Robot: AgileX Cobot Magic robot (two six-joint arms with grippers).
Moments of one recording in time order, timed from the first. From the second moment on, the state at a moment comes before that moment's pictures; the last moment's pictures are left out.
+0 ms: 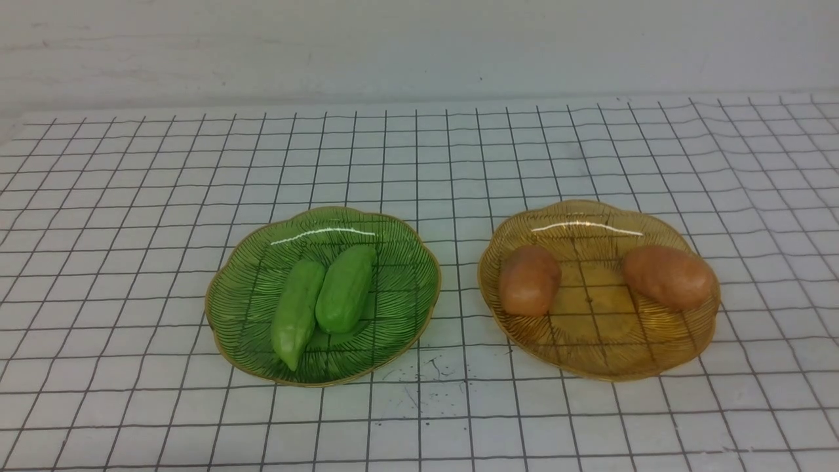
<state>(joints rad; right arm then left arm) 0.31 0.11 -0.51 -0.32 0.13 0.26 0.03 -0.02 0.02 -0.09 0.41 0.15</state>
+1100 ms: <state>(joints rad) 0.31 0.11 -0.51 -0.32 0.13 0.26 -0.02 -0.02 0.02 -0.07 0.39 0.12</state>
